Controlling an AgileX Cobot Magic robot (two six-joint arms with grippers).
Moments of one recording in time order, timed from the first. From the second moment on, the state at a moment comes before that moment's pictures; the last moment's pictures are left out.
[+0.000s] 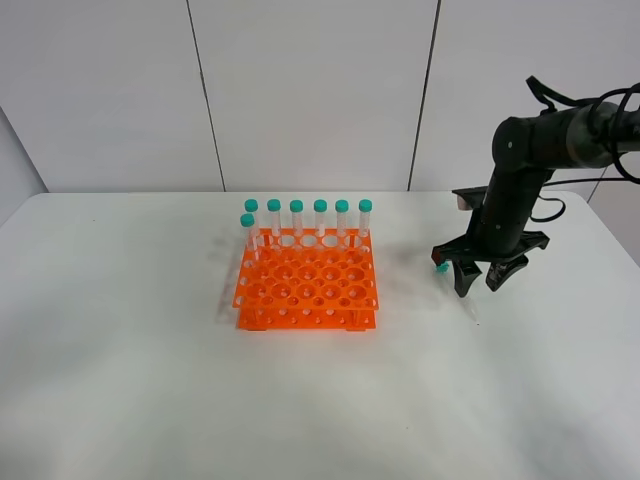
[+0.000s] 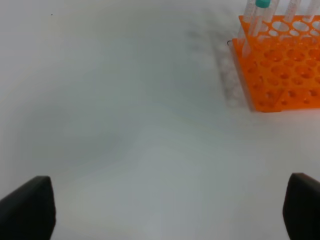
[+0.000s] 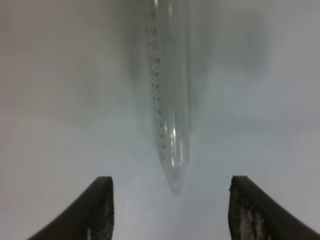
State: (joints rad) left arm -0.10 -0.01 -0.49 -0.02 1.07 -0.03; right arm 0.13 2.09 -1.44 0.00 1.01 -0.06
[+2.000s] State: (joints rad) left arm -0.10 -0.01 -0.49 -0.02 1.07 -0.03; right arm 0.13 2.15 -1.39 0.03 0.85 -0.10
